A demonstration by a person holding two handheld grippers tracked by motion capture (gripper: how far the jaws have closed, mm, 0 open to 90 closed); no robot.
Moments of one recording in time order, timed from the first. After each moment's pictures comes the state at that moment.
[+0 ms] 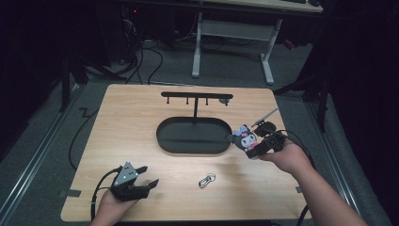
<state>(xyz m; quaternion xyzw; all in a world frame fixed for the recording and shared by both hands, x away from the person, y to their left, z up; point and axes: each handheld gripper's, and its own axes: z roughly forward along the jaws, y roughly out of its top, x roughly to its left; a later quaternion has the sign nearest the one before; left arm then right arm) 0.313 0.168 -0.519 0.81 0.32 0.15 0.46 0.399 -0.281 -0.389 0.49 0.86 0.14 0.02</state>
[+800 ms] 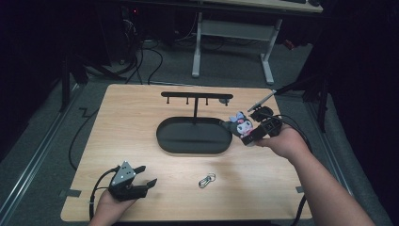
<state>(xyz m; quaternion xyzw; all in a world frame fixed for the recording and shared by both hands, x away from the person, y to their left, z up) 0.313 0.173 -0.518 0.81 0.32 0.15 0.47 0.422 -0.265 -0.351 0.49 0.86 0.15 0.02</state>
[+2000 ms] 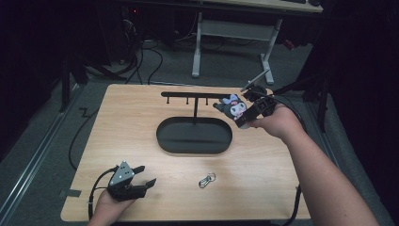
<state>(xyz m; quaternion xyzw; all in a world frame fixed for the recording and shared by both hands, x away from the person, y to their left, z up) 0.313 0.177 -0.517 0.81 0.32 0.14 0.47 0.452 -0.239 -0.304 0.49 0.86 0.15 0.04</state>
